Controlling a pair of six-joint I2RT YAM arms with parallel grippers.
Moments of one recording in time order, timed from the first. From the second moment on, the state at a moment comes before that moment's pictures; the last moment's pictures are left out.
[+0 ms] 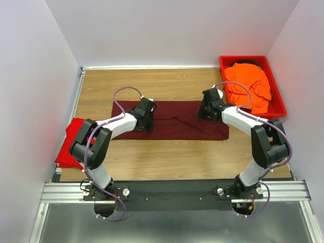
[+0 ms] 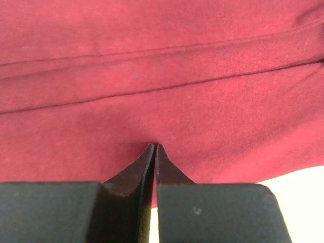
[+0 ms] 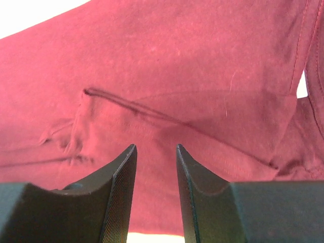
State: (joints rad) left arm -0.53 1.72 1.00 -0.32 -0.02 -0.44; right arm 0.39 1.65 1.02 -0.27 0.16 0.64
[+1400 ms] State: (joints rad) left arm -0.83 2.03 1.29 -0.02 0.27 -0.68; right arm 0.38 2.56 2.17 -0.26 -0.16 0.30
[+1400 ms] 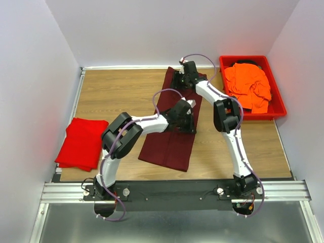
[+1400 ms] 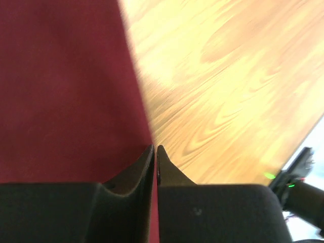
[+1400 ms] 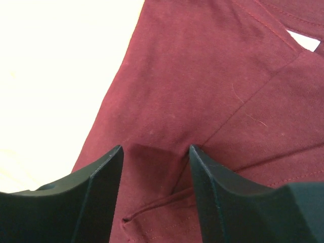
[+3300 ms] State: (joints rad) left arm -0.77 1.79 1.03 -0.12 0.07 -0.59; right arm 0.35 2.45 2.02 -0.31 0.11 0.29
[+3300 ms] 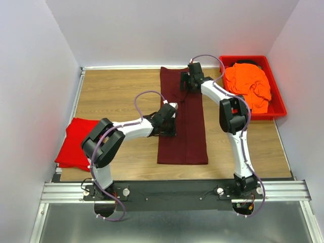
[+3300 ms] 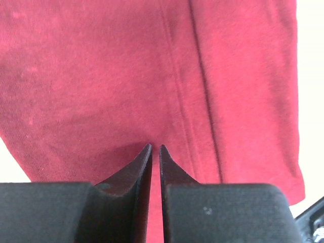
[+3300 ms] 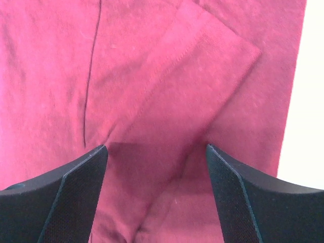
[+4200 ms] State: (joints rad) left arm -0.65 1.44 0.70 -0.20 0.21 -0.59; right arm 0.38 1.28 0.75 -0.46 -0.13 0.63
